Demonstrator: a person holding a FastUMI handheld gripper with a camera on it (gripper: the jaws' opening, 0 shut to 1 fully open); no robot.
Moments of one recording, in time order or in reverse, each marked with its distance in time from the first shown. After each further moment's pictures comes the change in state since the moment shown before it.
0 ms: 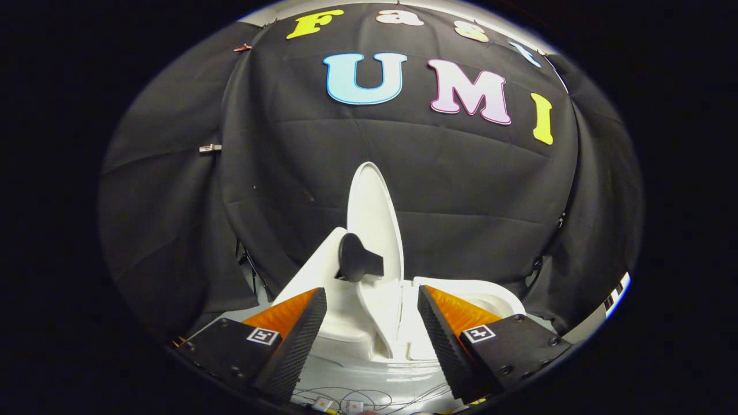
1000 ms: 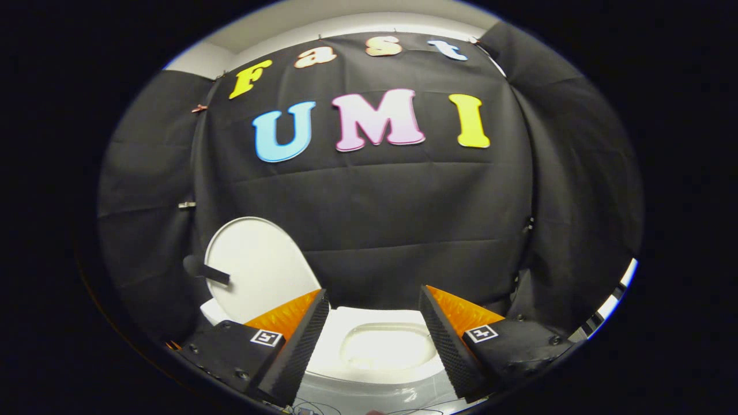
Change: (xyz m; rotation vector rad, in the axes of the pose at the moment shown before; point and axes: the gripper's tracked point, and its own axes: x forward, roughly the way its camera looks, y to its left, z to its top) arm -0.041 -0.334 0.013 0.147 -0.239 -0.010
